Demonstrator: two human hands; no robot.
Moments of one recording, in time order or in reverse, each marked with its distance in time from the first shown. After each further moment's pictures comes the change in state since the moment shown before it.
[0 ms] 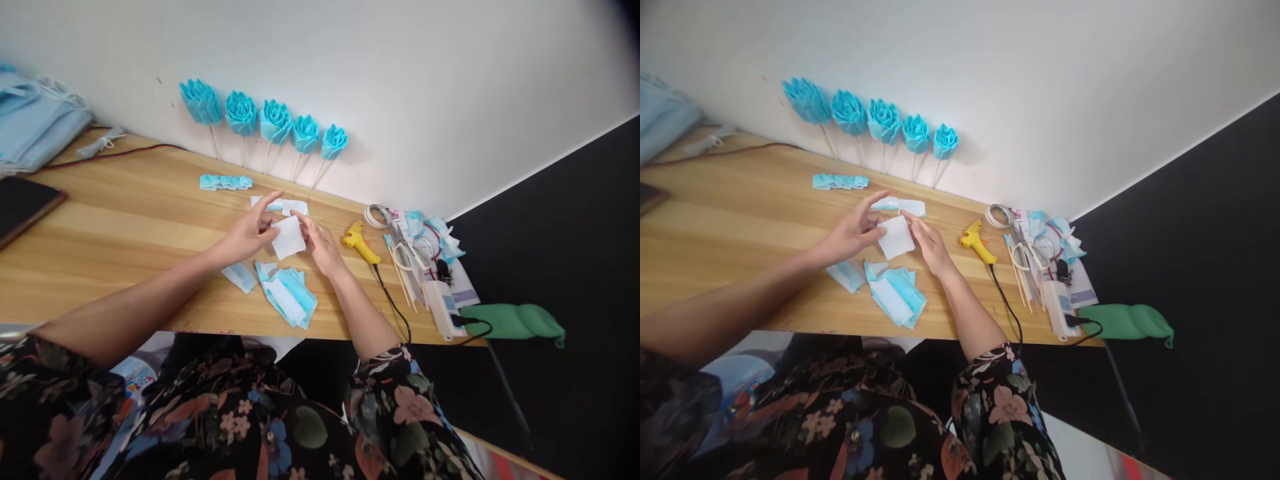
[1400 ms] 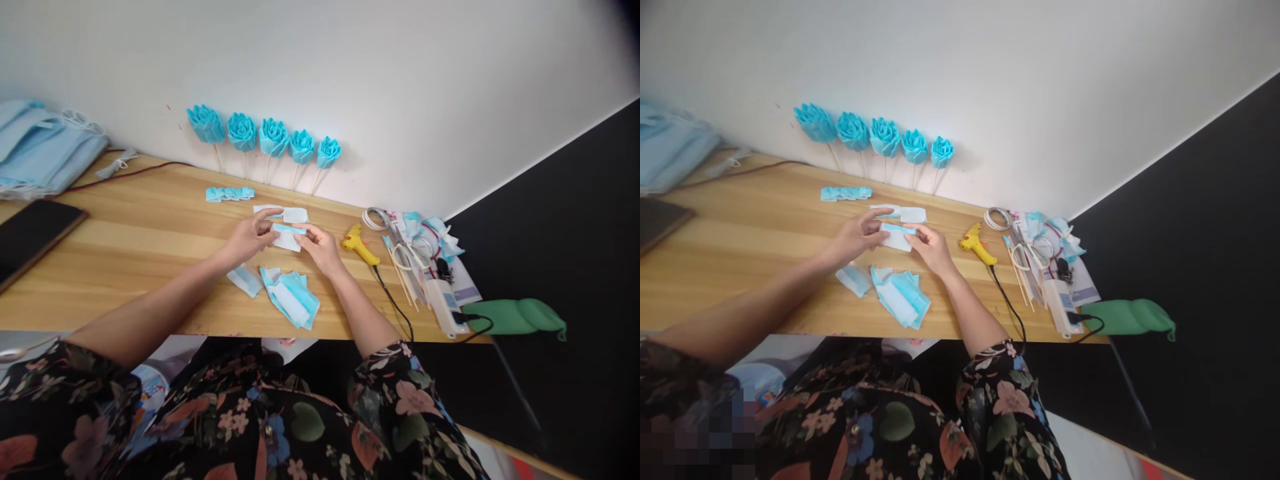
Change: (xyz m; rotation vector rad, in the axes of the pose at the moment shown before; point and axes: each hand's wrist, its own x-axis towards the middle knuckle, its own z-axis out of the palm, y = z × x) left_hand 0.003 0.005 -0.006 0.051 0.073 -0.138; right_hand 0.004 0.006 -0.003 -0.201 0.141 -0.063
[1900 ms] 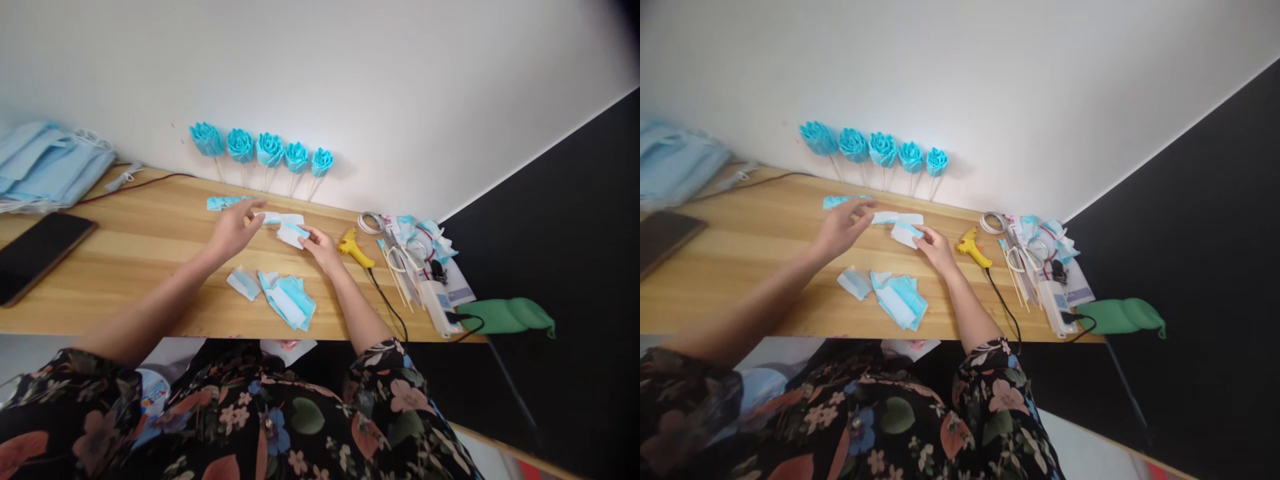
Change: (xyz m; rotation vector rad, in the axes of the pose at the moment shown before) left_hand 0.010 0.016 -0.028 0.556 0.282 0.226; right_hand 0.014 0.028 -0.016 0.045 0.053 0.055
